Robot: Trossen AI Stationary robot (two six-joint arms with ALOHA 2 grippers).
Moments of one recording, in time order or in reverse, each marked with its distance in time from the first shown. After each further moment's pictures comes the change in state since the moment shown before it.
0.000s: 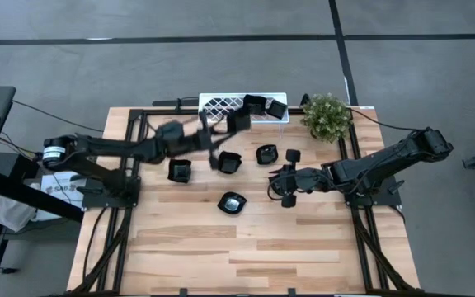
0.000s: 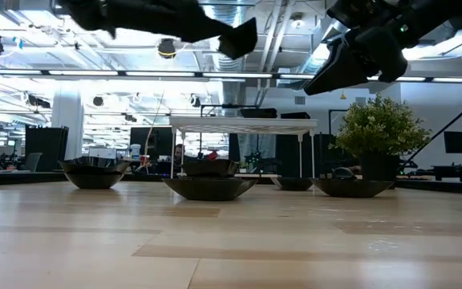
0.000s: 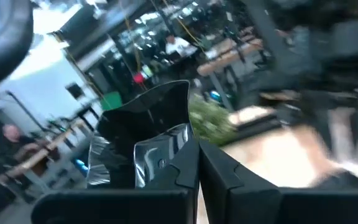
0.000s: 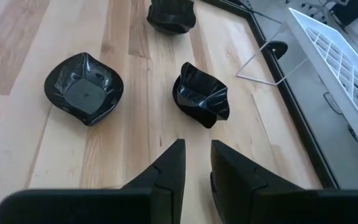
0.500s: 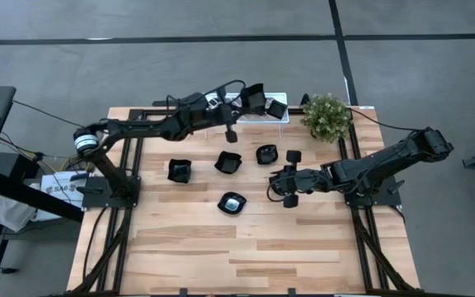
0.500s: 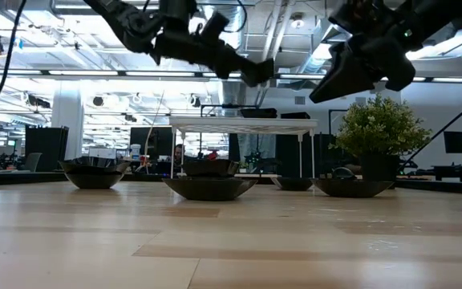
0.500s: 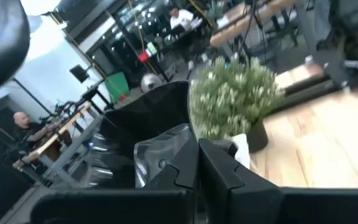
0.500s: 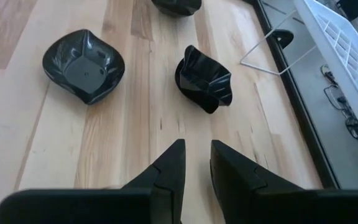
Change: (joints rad) left arm 0.223 0.317 0.284 -0.053 0.169 0.074; right arm 0.000 0.000 0.000 -0.064 0.000 -0.010
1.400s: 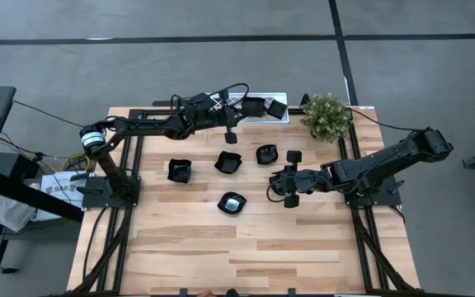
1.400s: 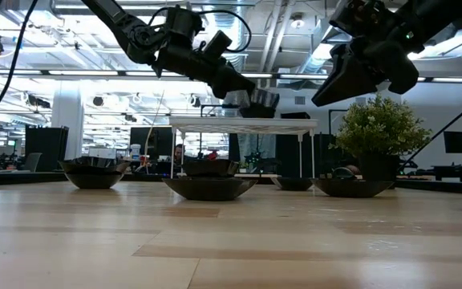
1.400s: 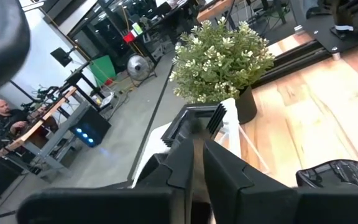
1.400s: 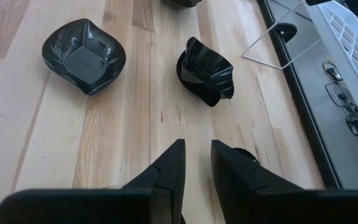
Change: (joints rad) left arm 0.031 0.062 -0.004 -0.037 0.036 0.025; right arm 0.000 0.000 0.000 -0.028 0.000 0.003
